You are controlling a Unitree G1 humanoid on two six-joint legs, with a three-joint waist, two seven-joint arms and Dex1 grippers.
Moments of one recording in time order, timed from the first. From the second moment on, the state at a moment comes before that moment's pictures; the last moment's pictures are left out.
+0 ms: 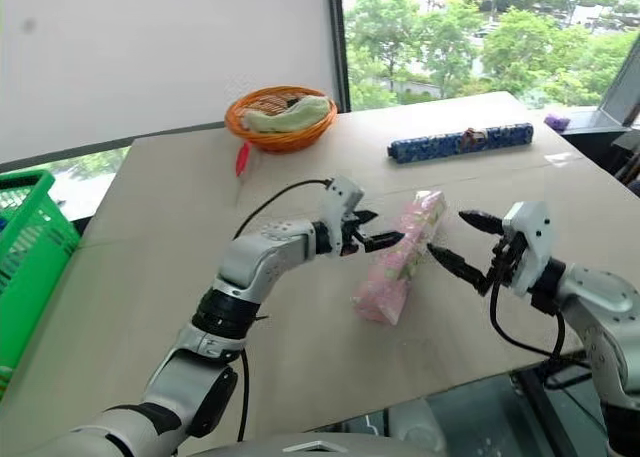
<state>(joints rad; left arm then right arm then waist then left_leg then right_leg) -0.60 0.14 -0.26 0.12 -0.36 0.85 -0.56 0.06 -0.65 -0.26 -0.49 0.57 0.53 0.77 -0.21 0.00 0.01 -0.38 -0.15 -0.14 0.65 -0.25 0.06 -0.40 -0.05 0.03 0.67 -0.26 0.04</state>
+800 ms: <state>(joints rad) -0.71 0.12 -0.44 0.32 -0.05 0.76 -0.51 0.17 -0.60 -0.31 -0.59 0.59 0.50 0.67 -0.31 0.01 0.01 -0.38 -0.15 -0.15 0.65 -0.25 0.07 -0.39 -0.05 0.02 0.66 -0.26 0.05</state>
